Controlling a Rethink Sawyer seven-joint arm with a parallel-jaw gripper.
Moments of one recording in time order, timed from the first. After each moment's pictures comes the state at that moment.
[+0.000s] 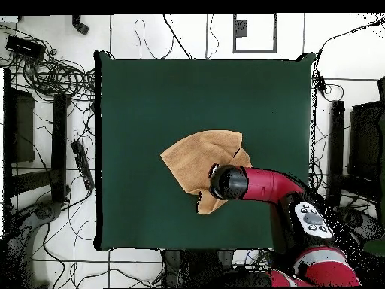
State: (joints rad) arm -0.39 -0.47 0.06 1.70 -0.32 0.41 2.08
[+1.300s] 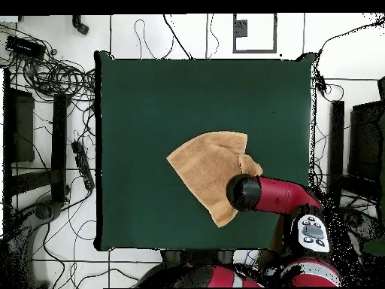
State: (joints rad) arm -0.26 -0.45 -0.25 1.65 -0.27 0.43 2.08
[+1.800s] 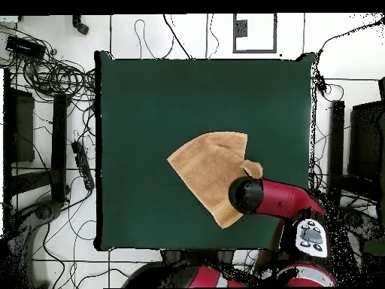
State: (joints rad) arm -0.22 -0.44 -0.32 1.65 -0.24 0.43 2.08
